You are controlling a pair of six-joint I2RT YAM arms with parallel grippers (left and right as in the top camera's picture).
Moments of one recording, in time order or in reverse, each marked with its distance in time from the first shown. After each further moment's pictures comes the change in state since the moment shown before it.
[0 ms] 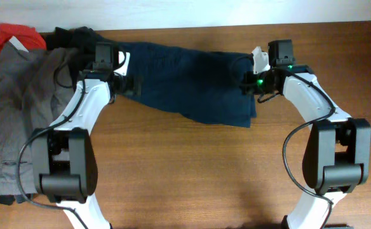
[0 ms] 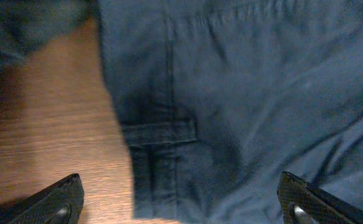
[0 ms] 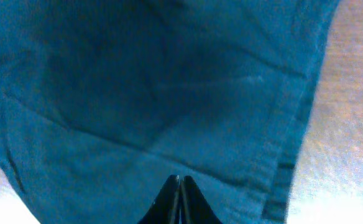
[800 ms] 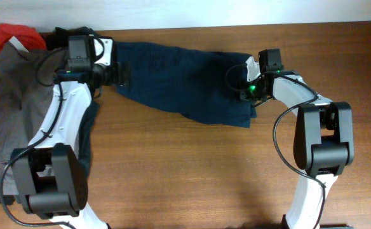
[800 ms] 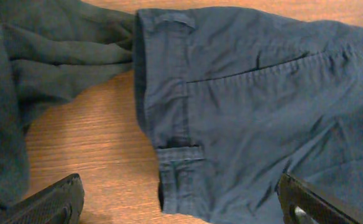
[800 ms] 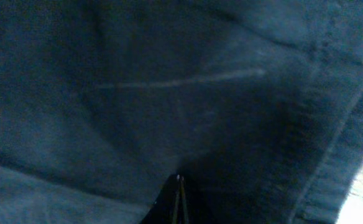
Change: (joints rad) left arm 0.099 -0.108 0.000 0.032 0.177 0.001; right arm 0.005 0.169 0.000 0.067 0.019 0.048
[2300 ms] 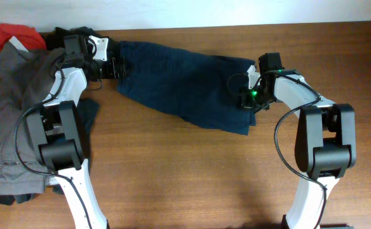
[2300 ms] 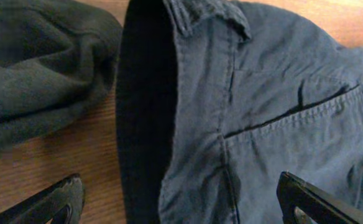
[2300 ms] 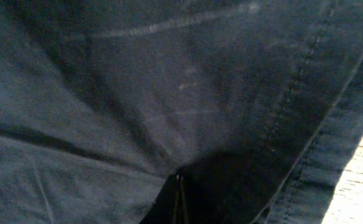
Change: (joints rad) left arm 0.105 0.473 0.315 0.076 0.426 0.017; right arm 0.000 -0.021 -0.006 -0.196 0.009 0.016
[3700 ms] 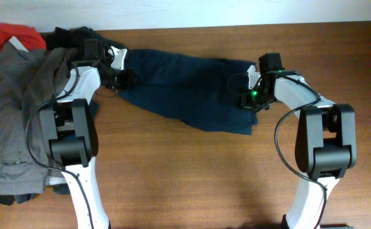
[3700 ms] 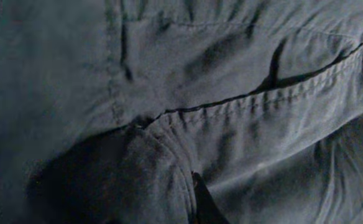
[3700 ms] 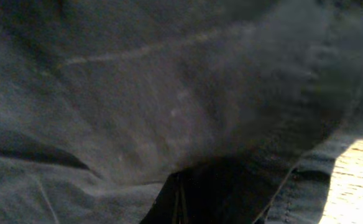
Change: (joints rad) left arm -0.074 0.039 0.027 -0.232 0.045 -0.006; right arm 0.000 -0.004 -0.009 0.020 -0.010 0.000
